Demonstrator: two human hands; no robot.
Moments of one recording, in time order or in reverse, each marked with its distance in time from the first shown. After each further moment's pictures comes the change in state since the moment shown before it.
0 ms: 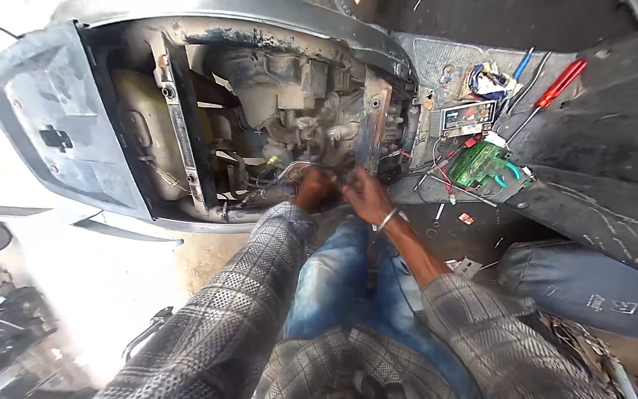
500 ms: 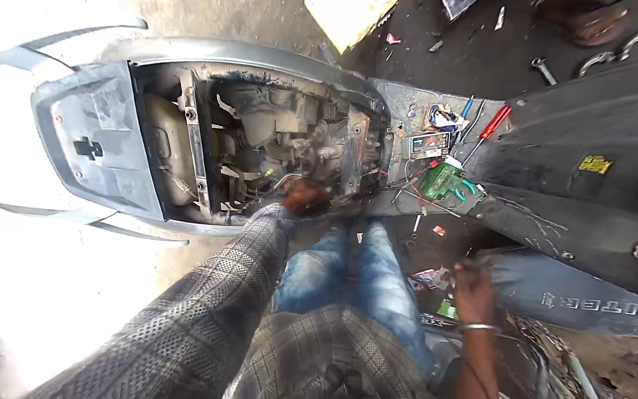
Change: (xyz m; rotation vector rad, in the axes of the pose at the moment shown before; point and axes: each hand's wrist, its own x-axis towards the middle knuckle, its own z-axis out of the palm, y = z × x) left_hand -0.006 -0.009 -0.016 -0.316 -0.097 0.115; right_hand -0.259 0.023 -0.094 -0.016 0.687 0.589
